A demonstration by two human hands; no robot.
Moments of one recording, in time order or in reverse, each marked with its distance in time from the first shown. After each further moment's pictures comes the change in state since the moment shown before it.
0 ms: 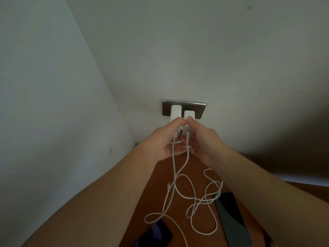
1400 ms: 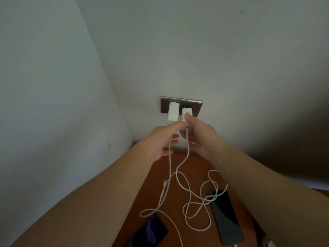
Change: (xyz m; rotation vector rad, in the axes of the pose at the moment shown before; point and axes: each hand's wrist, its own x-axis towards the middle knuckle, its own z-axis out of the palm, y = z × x) left_hand -0.017 -0.012 0.002 0.208 0.066 0.105; right_hand -0.002 -0.005 -0.003 0.005 0.004 0.000
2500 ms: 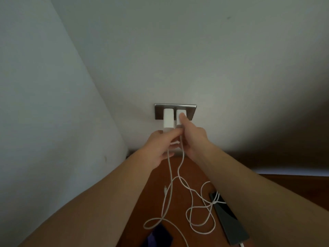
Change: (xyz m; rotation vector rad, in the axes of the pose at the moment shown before) left_hand 0.008 0.004 0.000 -0.038 -0.005 0.038; right_hand 0.014 0.006 0.021 0.189 0.127 -0.019
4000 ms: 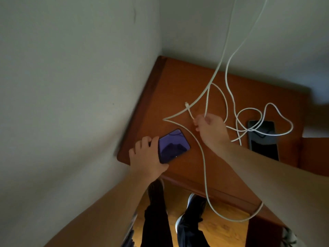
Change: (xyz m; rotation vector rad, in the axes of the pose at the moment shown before) left_hand -0.084 -0.356 -0.054 1.271 0.392 -0.092; right_hand 0.000 0.266 -0.100 -0.859 -0.224 -0.282
